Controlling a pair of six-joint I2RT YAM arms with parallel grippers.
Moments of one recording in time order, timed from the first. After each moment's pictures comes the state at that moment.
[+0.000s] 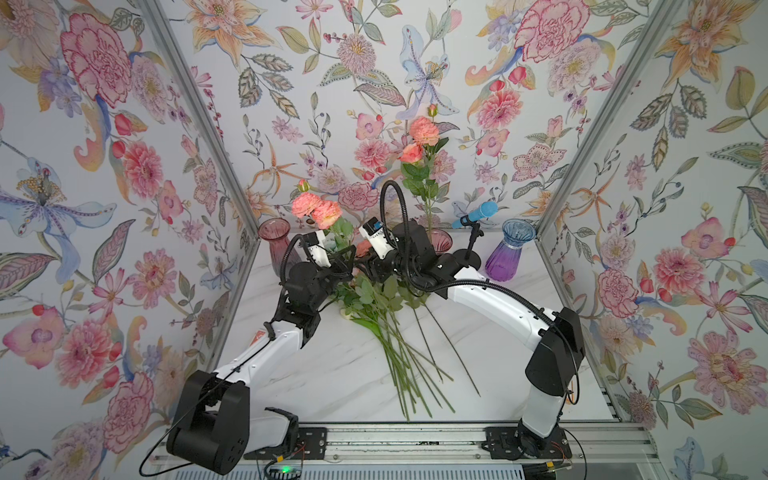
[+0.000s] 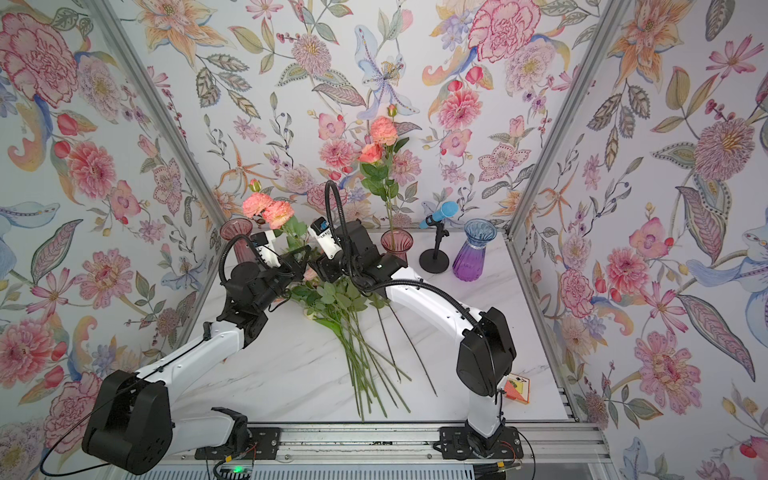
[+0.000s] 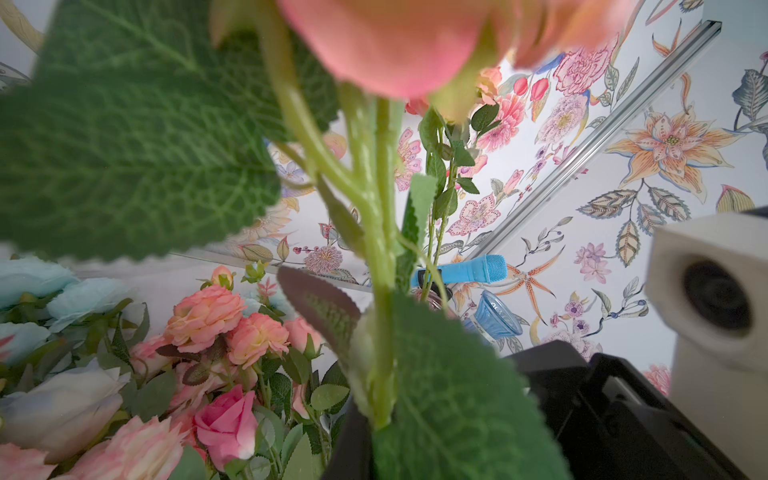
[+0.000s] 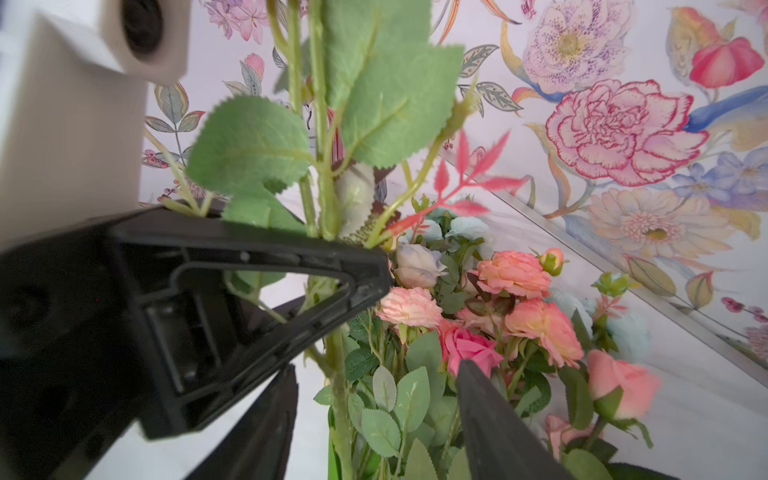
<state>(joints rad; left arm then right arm) -0.32 1.30 0.76 0.58 0.21 -0.68 0.83 1.86 1.73 -0.32 -0.14 -0.01</state>
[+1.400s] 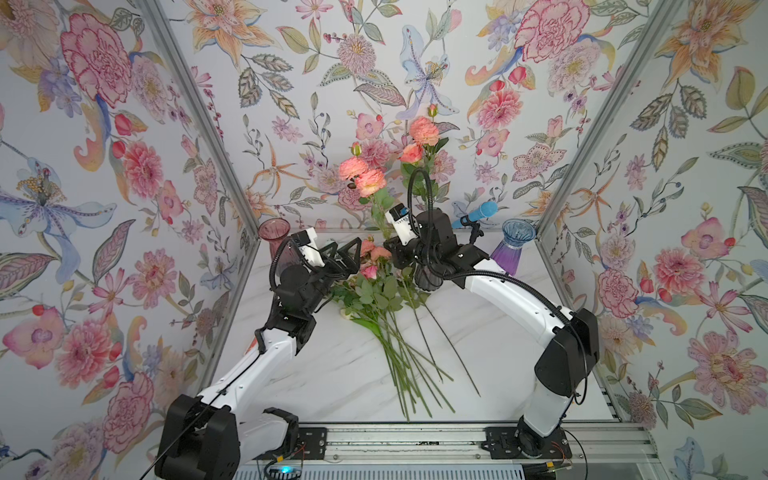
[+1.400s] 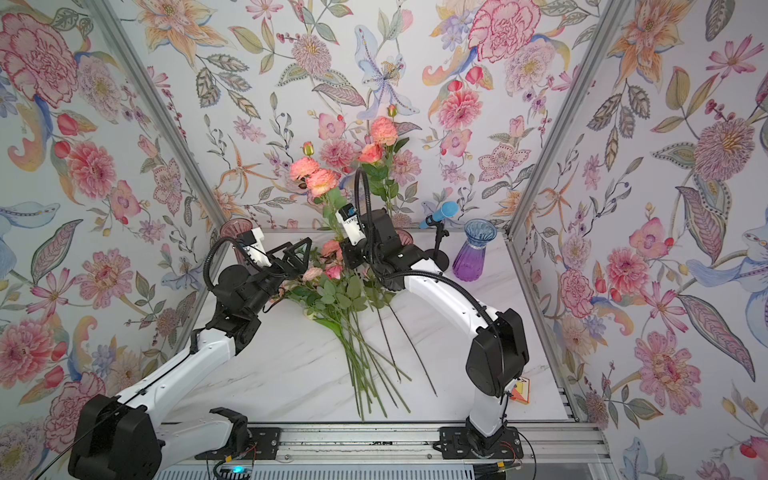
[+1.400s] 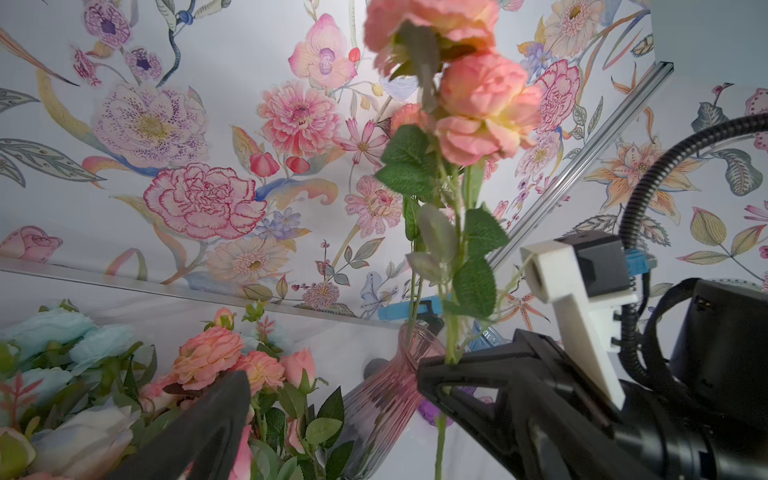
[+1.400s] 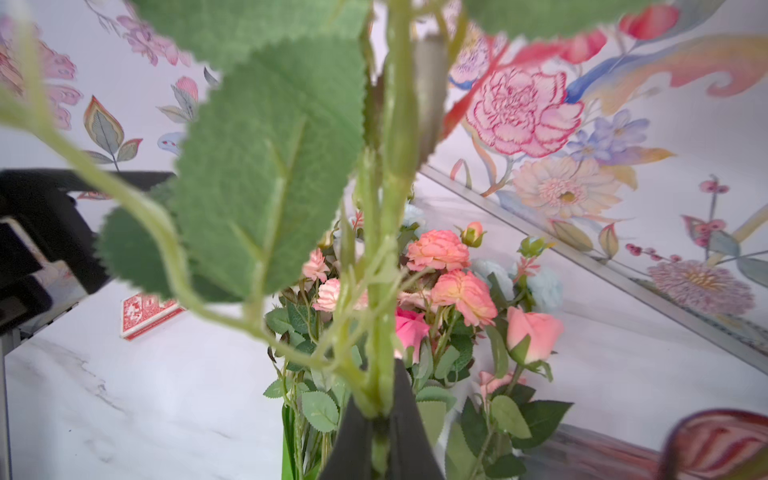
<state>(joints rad) -0.33 1.18 0.76 0.54 0.13 -0.64 0.69 1.77 1.70 -0.35 -0.15 0.03</state>
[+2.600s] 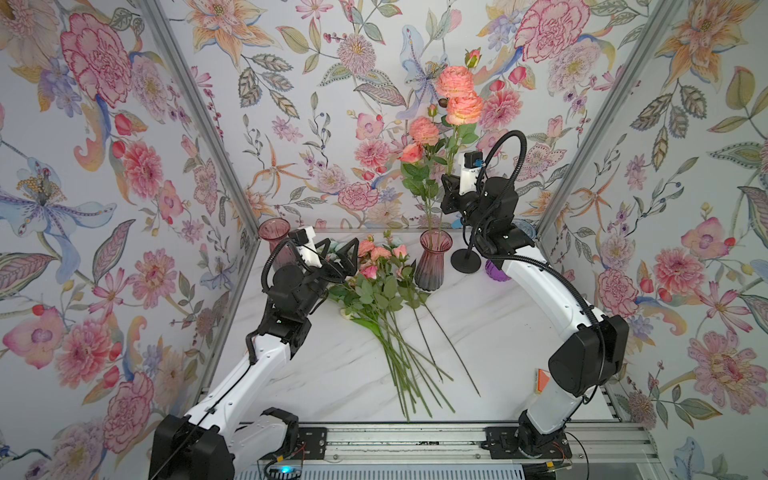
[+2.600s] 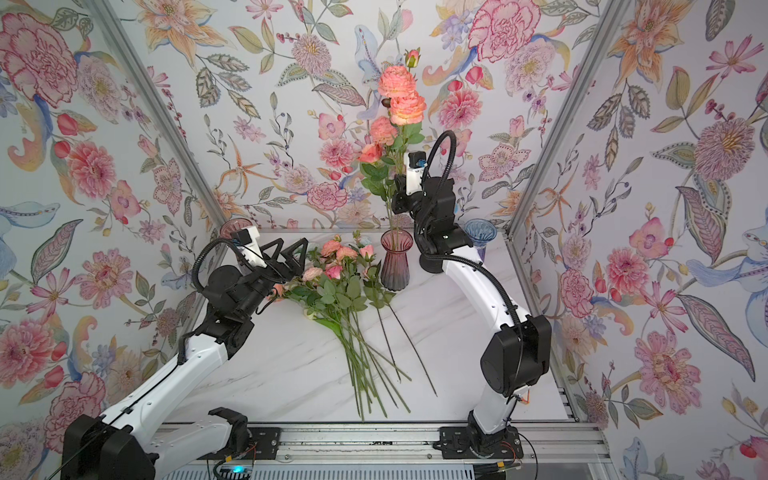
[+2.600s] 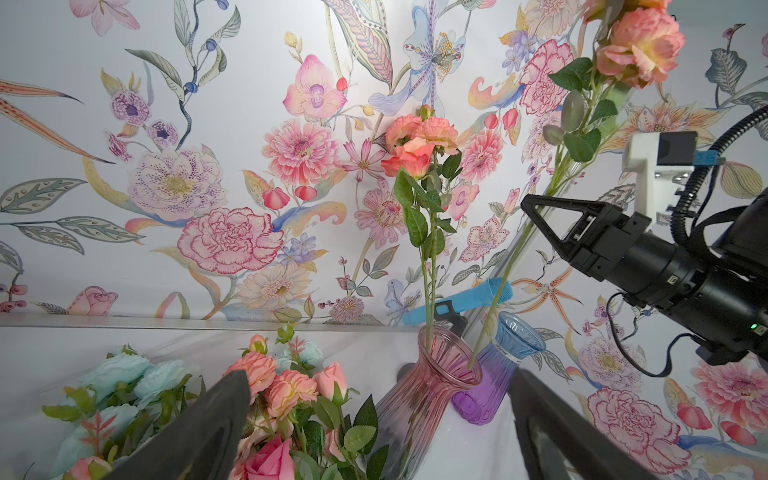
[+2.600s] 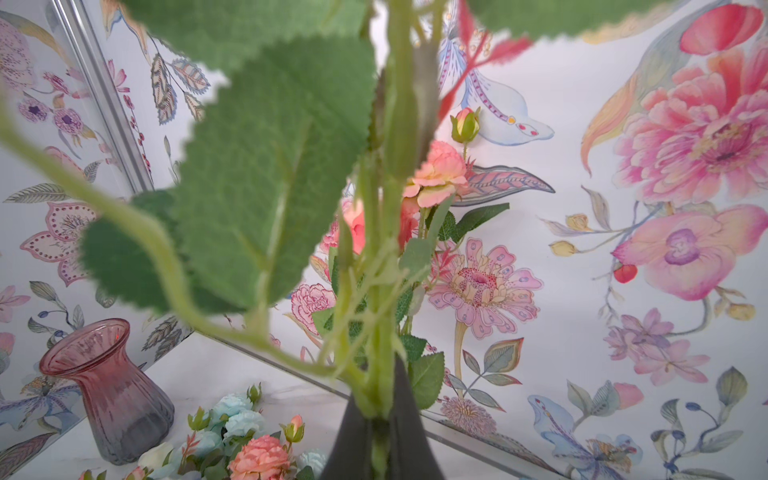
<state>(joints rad) -0.33 1.11 0.78 0.44 0.11 -0.47 0.41 1.74 1.71 0.08 -0.04 0.04</state>
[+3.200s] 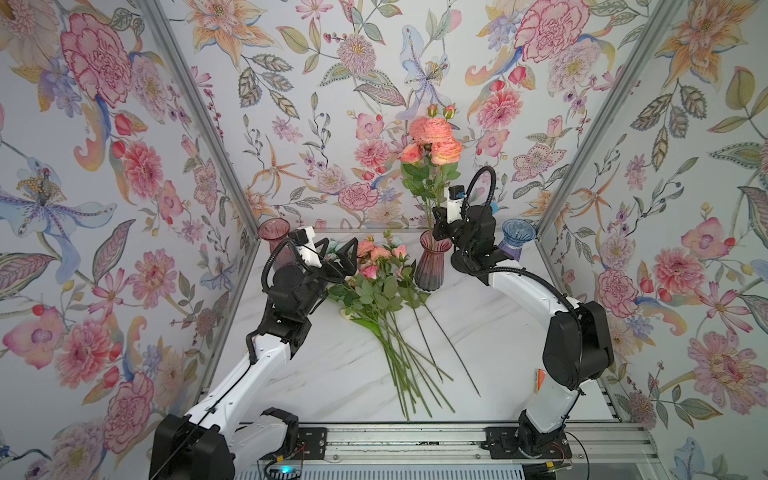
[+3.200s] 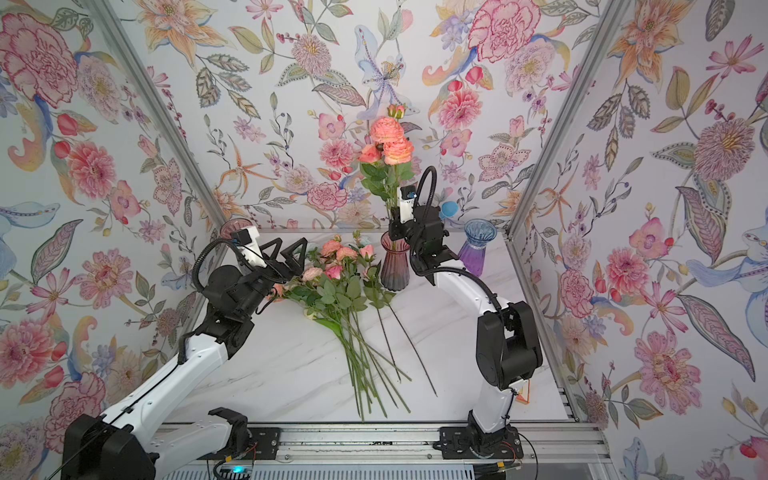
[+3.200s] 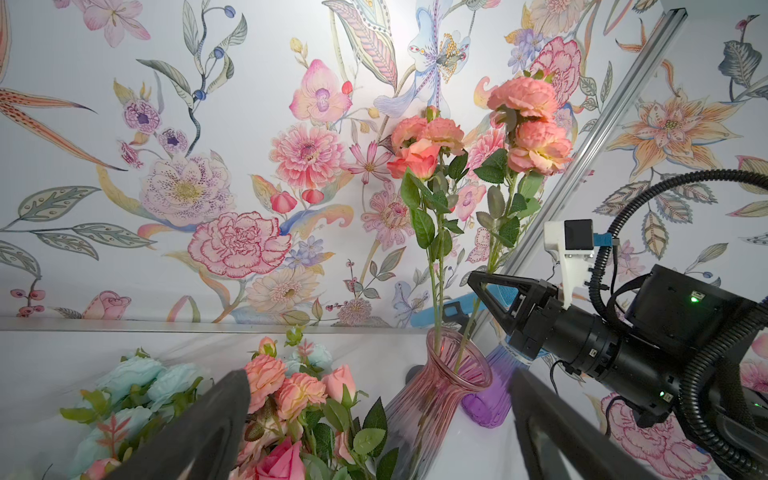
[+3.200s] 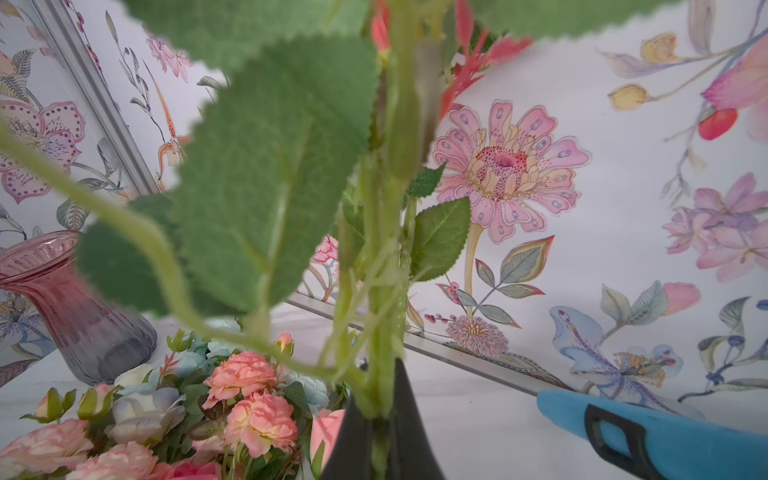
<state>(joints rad) -0.33 1.11 0.78 0.45 0.10 -0.45 0.41 1.78 1.44 0.25 -0.05 0.05</state>
